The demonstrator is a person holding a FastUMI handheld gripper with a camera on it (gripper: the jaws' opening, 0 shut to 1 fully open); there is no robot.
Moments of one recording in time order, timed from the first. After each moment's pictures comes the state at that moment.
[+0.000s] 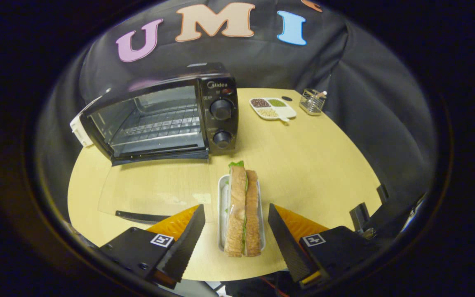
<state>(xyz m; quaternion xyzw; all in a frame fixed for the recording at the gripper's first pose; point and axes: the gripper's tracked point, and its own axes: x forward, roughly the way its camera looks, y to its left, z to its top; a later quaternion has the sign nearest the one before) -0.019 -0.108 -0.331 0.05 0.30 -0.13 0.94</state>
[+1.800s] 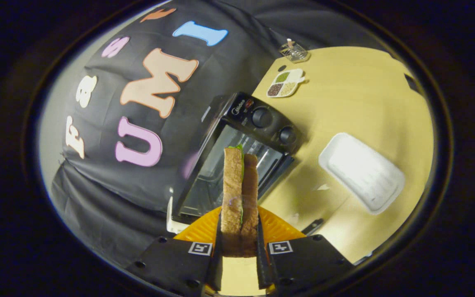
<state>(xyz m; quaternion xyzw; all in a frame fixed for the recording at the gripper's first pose) 0.040 0.026 -0.240 0.56 0.13 -0.02 0.82</state>
